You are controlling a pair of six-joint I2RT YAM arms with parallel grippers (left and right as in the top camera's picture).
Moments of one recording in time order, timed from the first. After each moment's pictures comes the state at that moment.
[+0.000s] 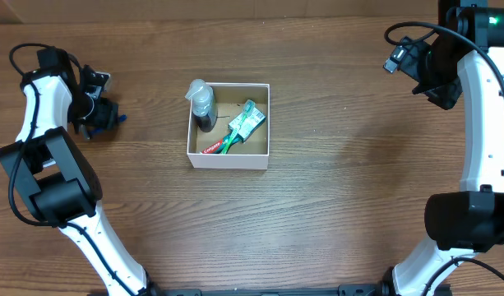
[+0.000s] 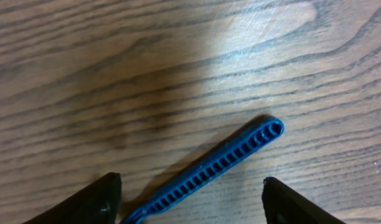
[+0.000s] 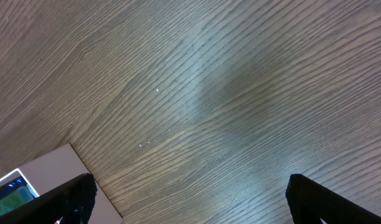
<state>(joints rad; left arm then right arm) 0.37 2.26 1.80 -0.95 0.09 0.54 -0.08 1.92 2.15 -1.53 -0.01 0.54</state>
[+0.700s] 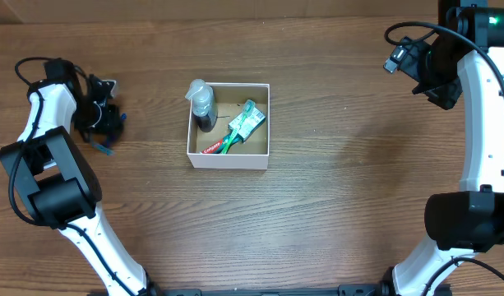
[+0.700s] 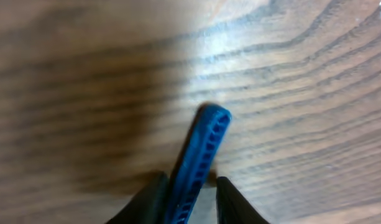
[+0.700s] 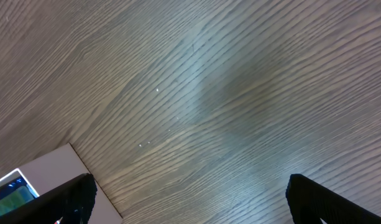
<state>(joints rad) 0.37 2.25 1.70 -0.92 0.22 0.43 -0.08 1.92 2.15 -1.53 -0.01 0.54</state>
